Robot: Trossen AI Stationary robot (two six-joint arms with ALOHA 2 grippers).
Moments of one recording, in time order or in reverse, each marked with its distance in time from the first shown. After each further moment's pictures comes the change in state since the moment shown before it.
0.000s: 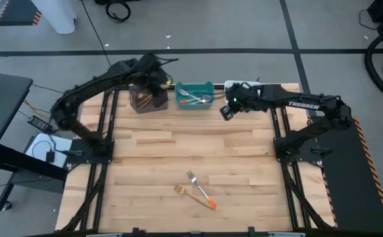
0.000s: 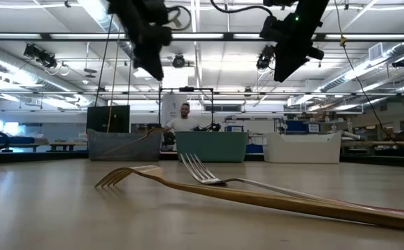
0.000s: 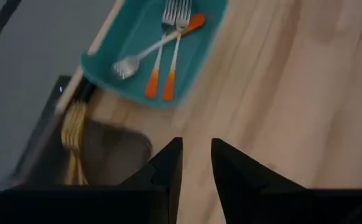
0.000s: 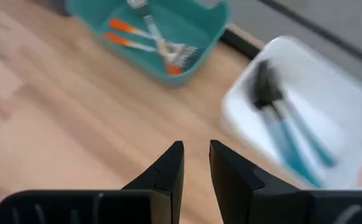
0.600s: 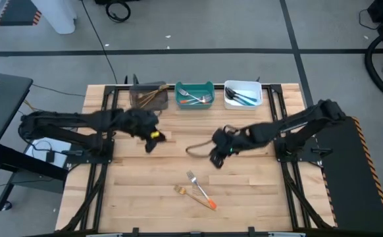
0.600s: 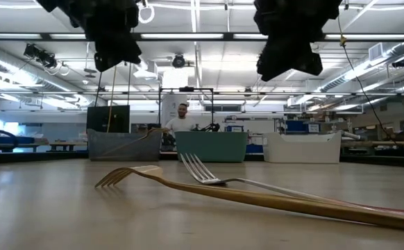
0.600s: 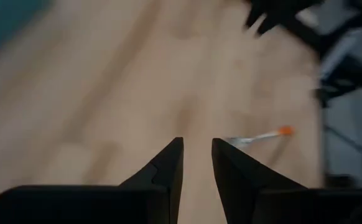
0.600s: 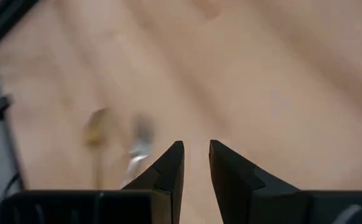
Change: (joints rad) left arm -0.504 -0.528 -0.713 0.545 -0.025 -0.608; right arm 0.485 0.094 -0.204 0.438 -0.193 0.290
